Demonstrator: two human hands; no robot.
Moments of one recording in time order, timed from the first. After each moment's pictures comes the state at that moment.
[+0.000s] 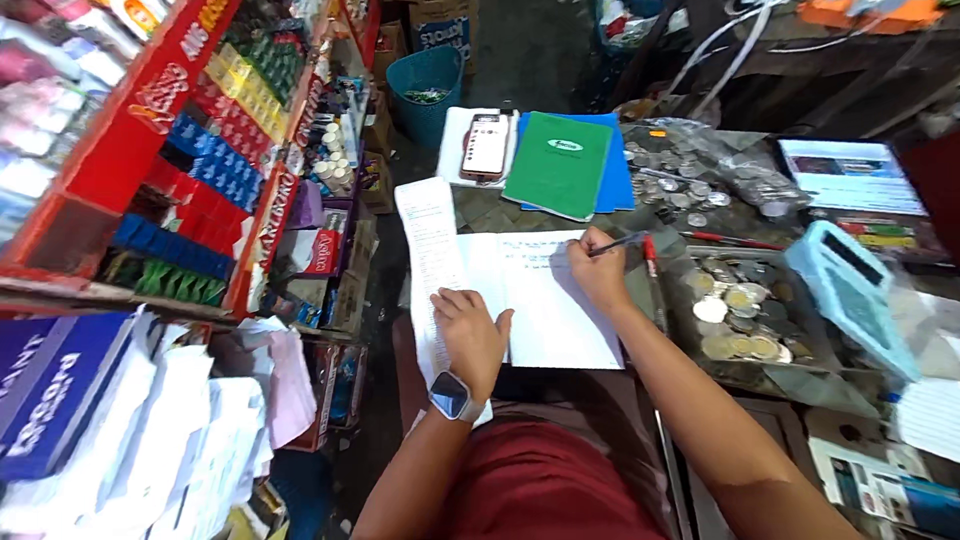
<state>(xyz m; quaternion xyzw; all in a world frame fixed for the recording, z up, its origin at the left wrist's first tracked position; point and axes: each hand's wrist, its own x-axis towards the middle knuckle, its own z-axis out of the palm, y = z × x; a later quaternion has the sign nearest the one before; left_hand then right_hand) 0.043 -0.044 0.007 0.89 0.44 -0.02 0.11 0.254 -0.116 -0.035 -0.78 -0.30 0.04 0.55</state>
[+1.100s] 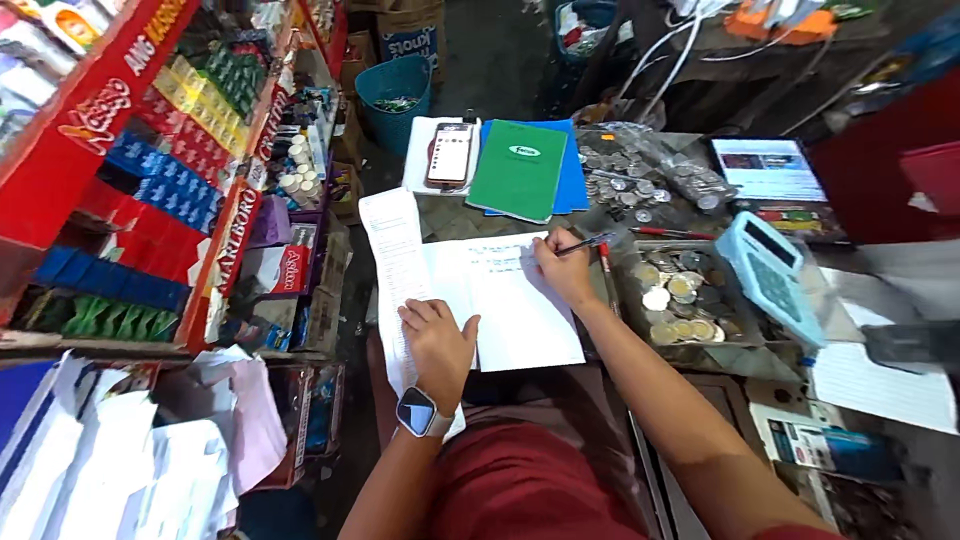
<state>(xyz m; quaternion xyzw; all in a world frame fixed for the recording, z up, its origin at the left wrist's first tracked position) 0.042 -0.043 0.001 0.90 0.43 -0.01 0.09 0.256 -0.125 -0.024 -0.75 -0.28 0.12 0.59</state>
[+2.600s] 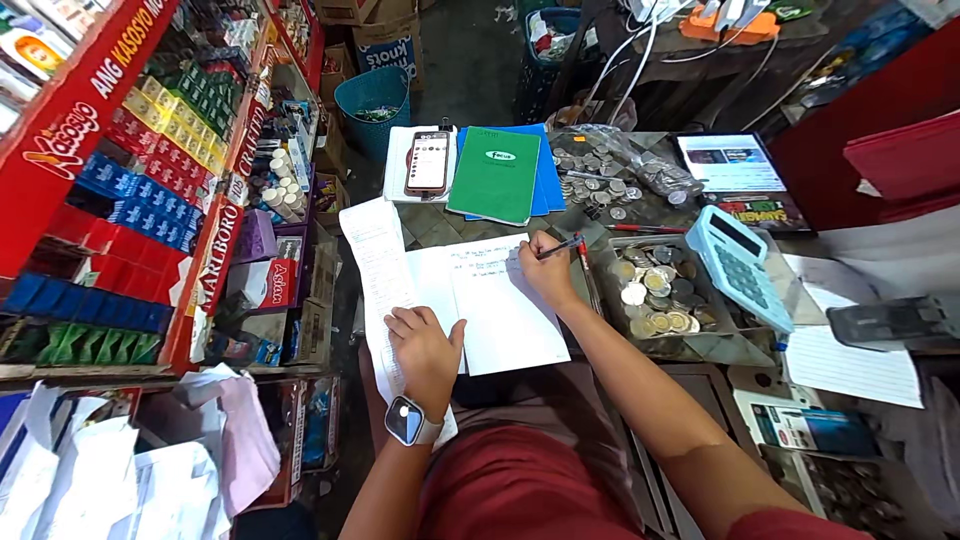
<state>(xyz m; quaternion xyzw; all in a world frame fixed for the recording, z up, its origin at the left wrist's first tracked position) 0.041 -0.040 0.008 0.90 0.43 -0.07 0.07 0.255 -0.122 -0.034 -0.76 -0.29 0.04 0.58</state>
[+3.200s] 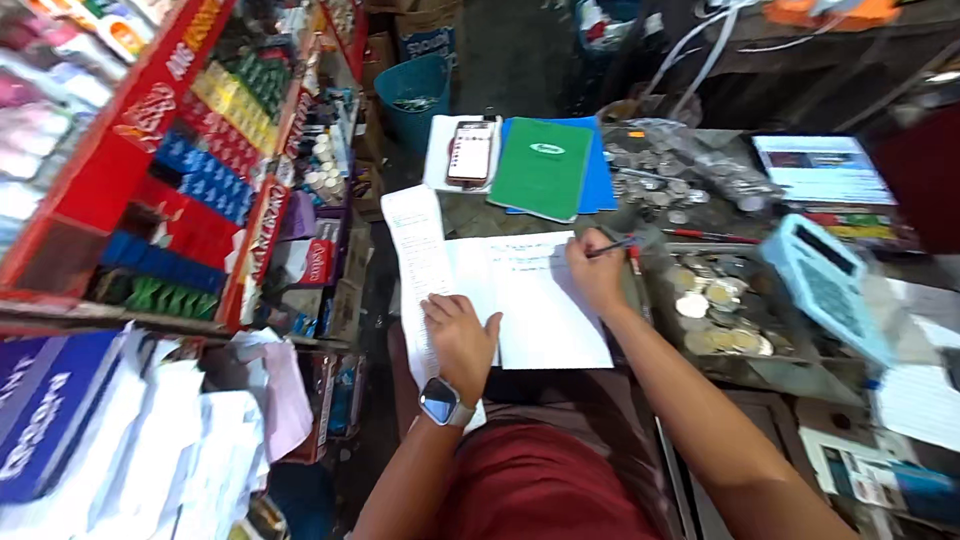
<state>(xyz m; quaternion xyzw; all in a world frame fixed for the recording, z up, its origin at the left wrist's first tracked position) 0.042 -0.042 0.007 0.89 0.44 -0.03 0.10 0.261 -0.128 -0.037 -0.78 -0.30 0.01 0.55</state>
